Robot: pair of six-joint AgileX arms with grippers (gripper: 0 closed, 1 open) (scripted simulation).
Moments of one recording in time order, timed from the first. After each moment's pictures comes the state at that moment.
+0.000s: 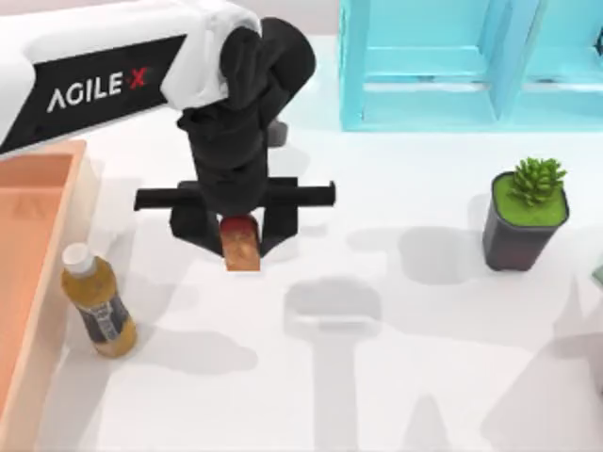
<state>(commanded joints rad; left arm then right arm) -0.58 2.05 1.60 -1.09 0.01 -0.55 0.00 0.00 0.00 0.00 0.00 0.00</state>
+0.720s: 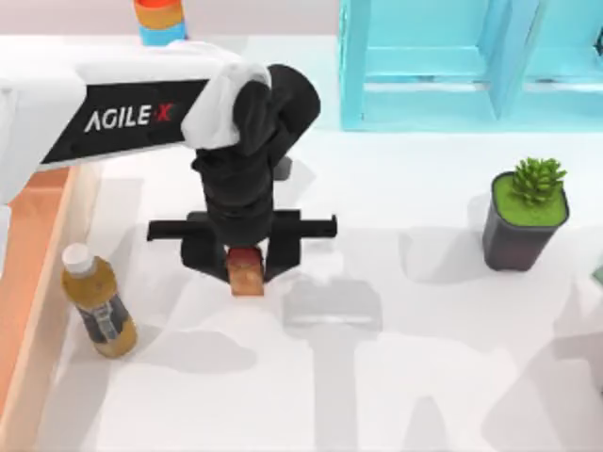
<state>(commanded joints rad) -0.59 2.11 1.50 -0.95 0.00 -0.56 0.00 0.00 0.00 0.00 0.00 0.00</state>
